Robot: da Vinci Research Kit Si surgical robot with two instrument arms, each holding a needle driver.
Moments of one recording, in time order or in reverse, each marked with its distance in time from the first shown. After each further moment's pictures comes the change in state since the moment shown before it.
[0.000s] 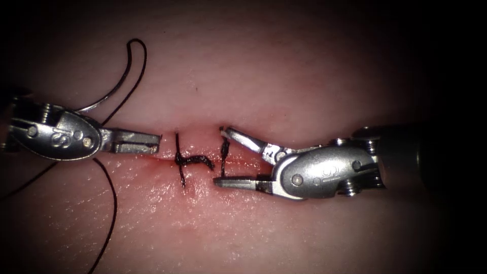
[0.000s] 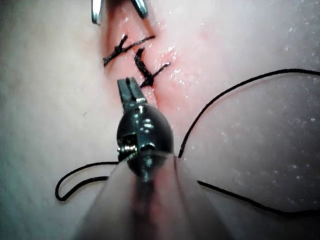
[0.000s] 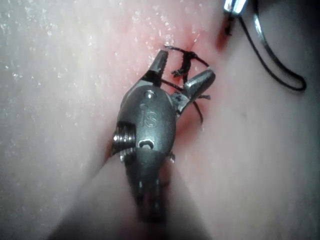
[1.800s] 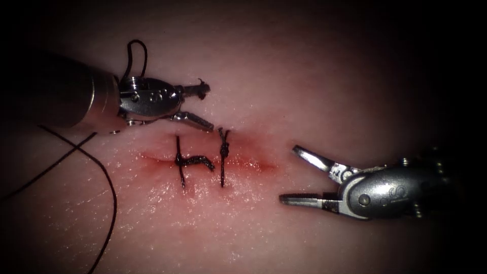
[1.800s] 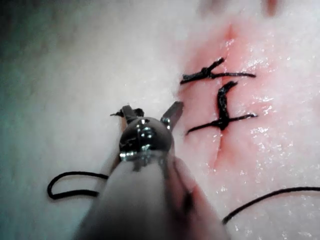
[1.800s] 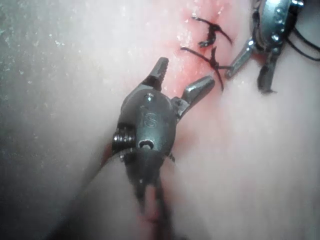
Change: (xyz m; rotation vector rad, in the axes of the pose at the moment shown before) right arm -0.001 0.000 -0.006 -0.043 -0.096 -0.019; left arm -0.009 -0.001 0.012 -0.086 -0.269 -0.444
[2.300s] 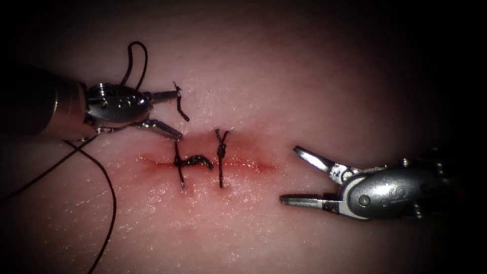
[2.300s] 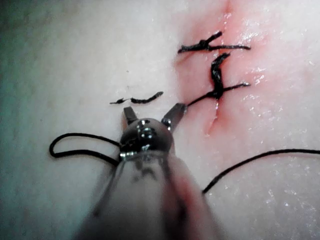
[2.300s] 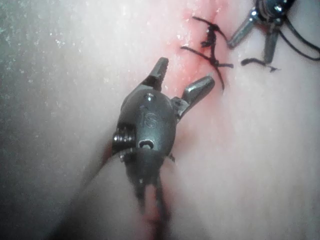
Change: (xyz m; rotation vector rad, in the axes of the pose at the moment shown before) right arm 0.000 0.000 0.000 -0.001 -0.001 0.005; left arm -0.003 0.000 -0.004 -0.026 -0.013 -0.039
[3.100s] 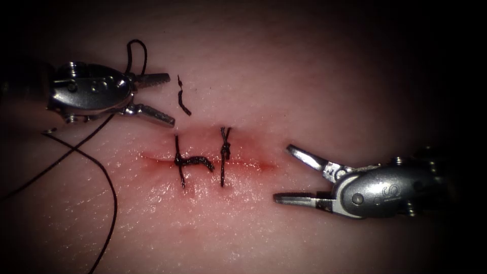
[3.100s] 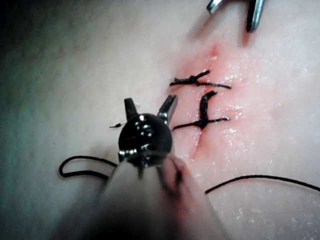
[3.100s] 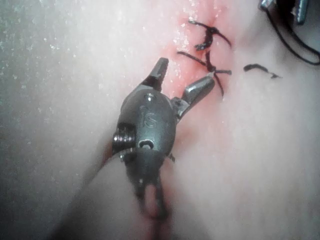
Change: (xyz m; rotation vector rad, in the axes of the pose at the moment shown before) right arm 0.000 0.000 0.001 -0.008 -0.020 0.007; left arm 0.010 0.004 -0.009 0.022 0.180 0.007
